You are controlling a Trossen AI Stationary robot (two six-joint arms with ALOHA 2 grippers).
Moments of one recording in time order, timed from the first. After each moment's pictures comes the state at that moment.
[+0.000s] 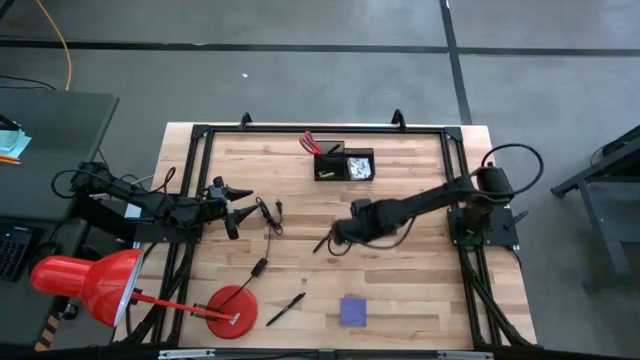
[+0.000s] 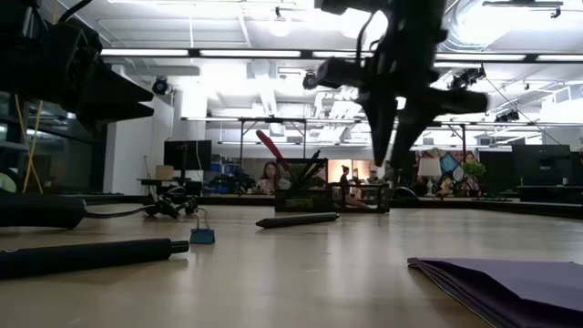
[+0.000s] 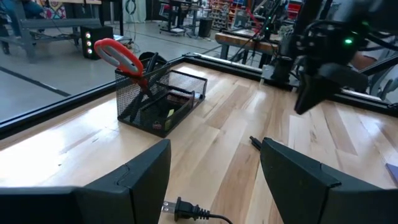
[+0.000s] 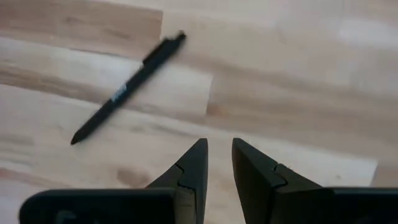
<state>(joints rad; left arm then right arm) -0.23 0.31 0.01 0.10 -0.71 -0.26 0.21 1.82 1.33 -0.90 0.19 1.59</state>
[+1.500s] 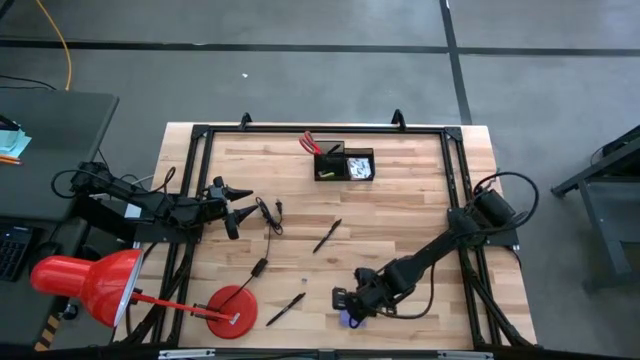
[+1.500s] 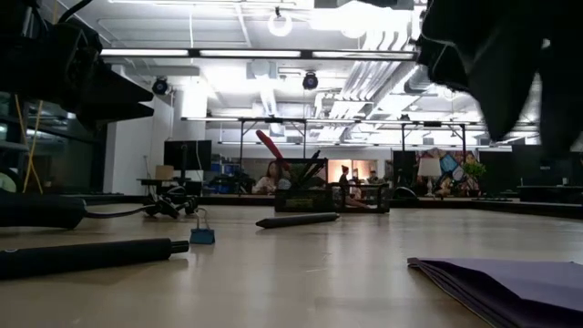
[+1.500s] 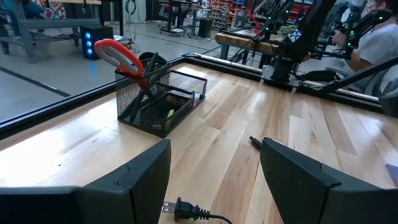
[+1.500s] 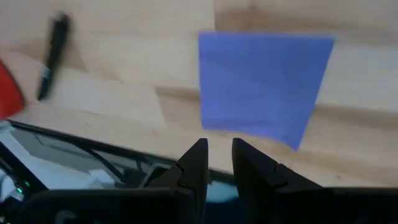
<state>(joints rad) -0.23 0.31 0.01 0.10 -0.71 -0.26 0.59 1.93 1.33 -0.43 -0.06 2.20</state>
